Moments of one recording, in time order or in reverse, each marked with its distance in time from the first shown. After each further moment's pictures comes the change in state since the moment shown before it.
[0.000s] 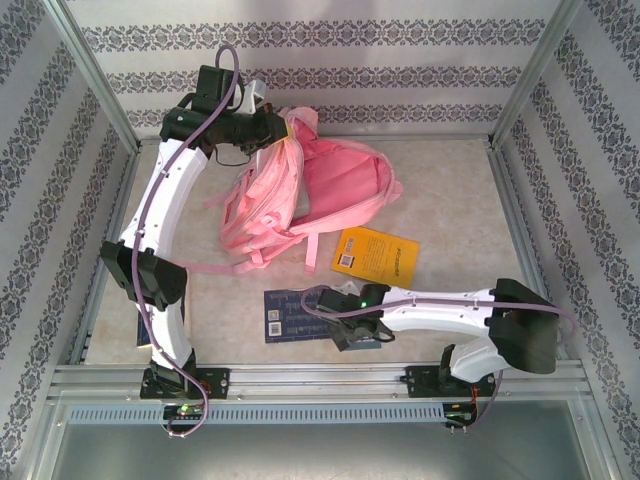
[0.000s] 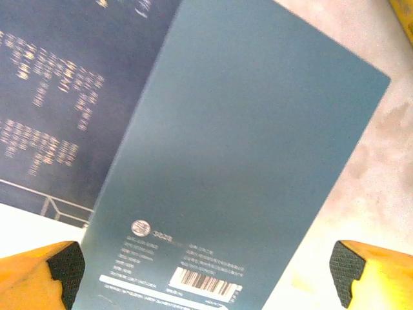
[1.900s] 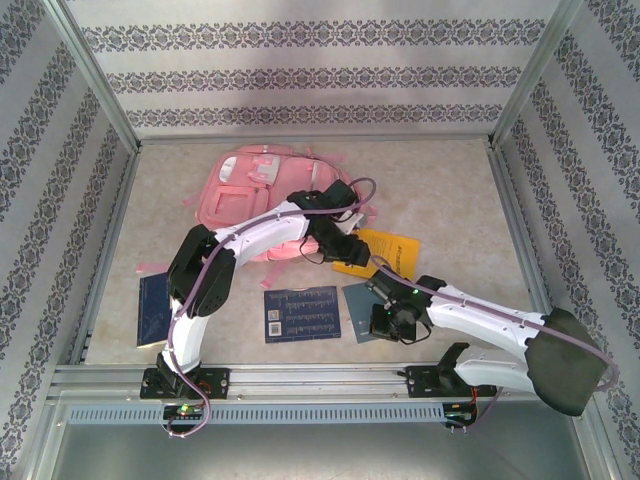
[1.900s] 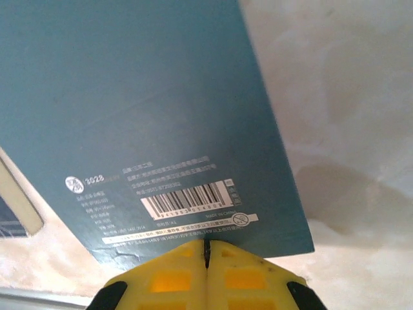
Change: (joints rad) left arm -0.500 0.150 -0.559 0.166 -0.055 0.147; right arm -0.412 -0.275 -0.267 0.082 -0.425 0.326
